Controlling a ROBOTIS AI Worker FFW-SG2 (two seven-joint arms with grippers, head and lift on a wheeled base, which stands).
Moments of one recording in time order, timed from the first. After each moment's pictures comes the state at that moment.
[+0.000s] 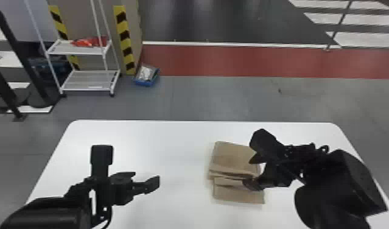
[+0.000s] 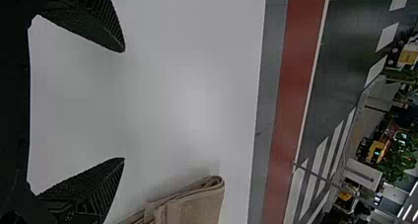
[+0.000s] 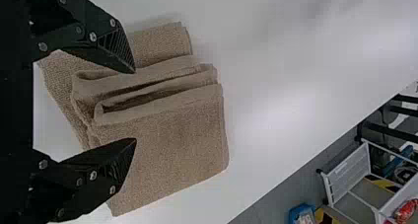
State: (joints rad) left arm 0.06 0.05 0.05 -1.64 0.03 0.74 -0.49; right arm -0.08 -0.12 0.09 -1.63 0.92 0.46 1.17
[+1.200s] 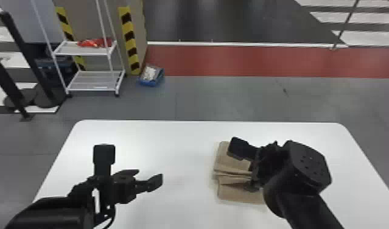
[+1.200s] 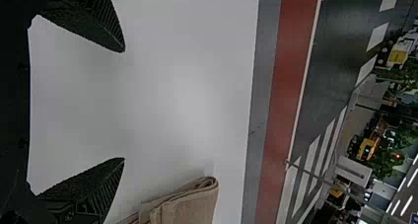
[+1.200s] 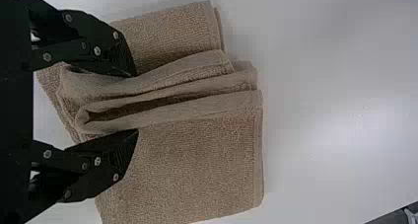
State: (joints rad) left arm 0.06 0.05 0.06 -1.62 0.04 0.69 -0.51; right arm -0.25 -0.07 0.28 -1.32 1.13 0.58 1.11
